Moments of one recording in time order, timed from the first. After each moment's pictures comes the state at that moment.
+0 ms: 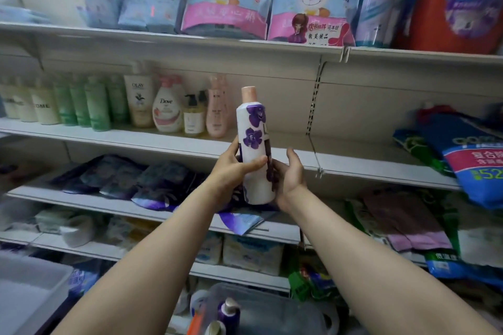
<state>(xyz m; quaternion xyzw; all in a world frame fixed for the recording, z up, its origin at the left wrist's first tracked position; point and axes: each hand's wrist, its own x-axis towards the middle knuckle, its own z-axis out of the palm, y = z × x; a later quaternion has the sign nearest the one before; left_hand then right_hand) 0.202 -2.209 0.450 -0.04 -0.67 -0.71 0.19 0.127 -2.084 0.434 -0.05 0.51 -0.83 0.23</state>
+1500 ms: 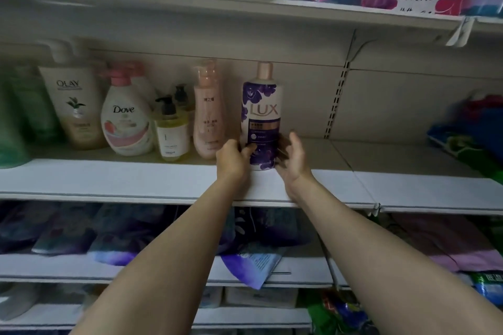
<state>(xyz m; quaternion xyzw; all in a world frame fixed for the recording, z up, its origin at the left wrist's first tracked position) -0.042 -2.341 0.428 0.15 -0.80 -0.53 0.24 -0.070 -2.213 0.430 -0.05 0.60 -0.80 0.08</state>
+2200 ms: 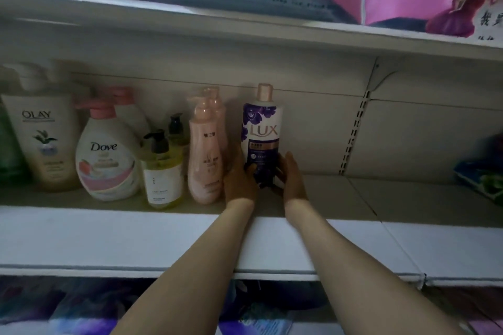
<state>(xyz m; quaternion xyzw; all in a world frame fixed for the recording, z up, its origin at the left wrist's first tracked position) -0.127 -2.357 0.429 0.15 -0.83 -0.47 0.26 -0.165 -2.257 0.422 -0.04 0.59 -0.81 0.05</state>
